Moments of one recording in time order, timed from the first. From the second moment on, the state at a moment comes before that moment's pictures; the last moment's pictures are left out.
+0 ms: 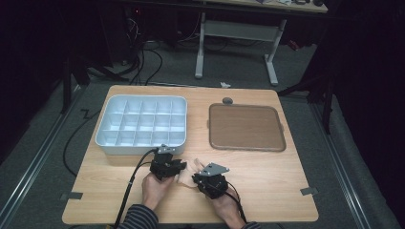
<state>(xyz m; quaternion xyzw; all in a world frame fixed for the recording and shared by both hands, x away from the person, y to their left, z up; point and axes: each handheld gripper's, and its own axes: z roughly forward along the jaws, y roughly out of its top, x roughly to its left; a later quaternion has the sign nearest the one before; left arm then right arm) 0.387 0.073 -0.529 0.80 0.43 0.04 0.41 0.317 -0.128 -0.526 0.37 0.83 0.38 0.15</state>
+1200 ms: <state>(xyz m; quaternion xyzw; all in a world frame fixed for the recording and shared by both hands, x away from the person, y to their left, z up) 0.369 0.085 -0.518 0.81 0.41 0.02 0.42 0.341 -0.119 -0.512 0.40 0.82 0.39 0.14</state>
